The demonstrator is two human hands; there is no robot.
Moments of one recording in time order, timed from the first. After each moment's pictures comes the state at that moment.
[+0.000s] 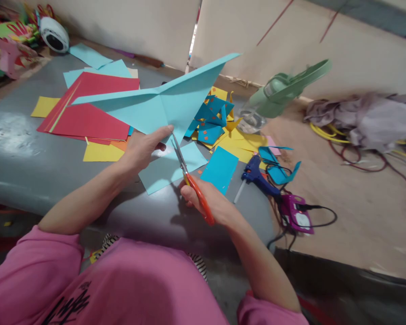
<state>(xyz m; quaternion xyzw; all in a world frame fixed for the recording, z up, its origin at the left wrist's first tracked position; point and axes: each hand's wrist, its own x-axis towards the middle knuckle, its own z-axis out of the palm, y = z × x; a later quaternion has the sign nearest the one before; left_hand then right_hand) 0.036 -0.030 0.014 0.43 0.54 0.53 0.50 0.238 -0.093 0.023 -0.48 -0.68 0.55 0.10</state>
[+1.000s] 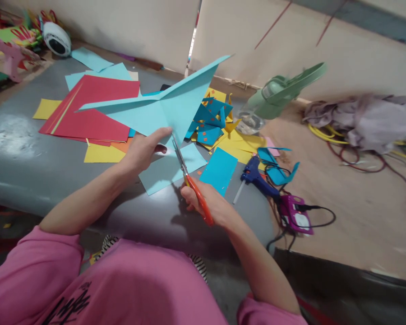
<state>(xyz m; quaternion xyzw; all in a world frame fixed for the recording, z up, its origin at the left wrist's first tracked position) 0.039 -0.027 0.015 0.41 0.52 0.53 0.53 0.240 -0.094 0.020 -0.49 -0.64 0.57 0.11</state>
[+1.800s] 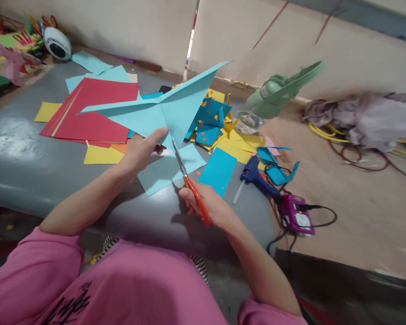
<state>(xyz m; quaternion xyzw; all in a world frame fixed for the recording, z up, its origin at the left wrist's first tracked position) 0.039 -0.033 0.027 0.42 0.58 0.50 0.49 0.245 -0.095 0.011 -0.50 -0.63 0.58 0.11</state>
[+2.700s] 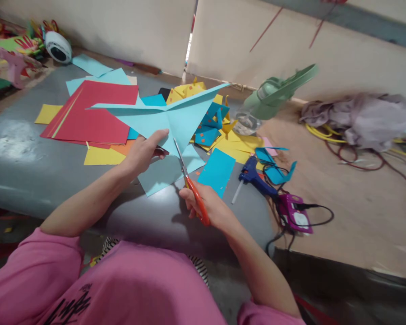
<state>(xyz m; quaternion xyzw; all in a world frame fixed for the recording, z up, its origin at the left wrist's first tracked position) 0.039 -0.029 0.017 0.42 0.53 0.48 0.56 0.249 -0.098 0.001 -0.50 -0.60 0.61 0.14</state>
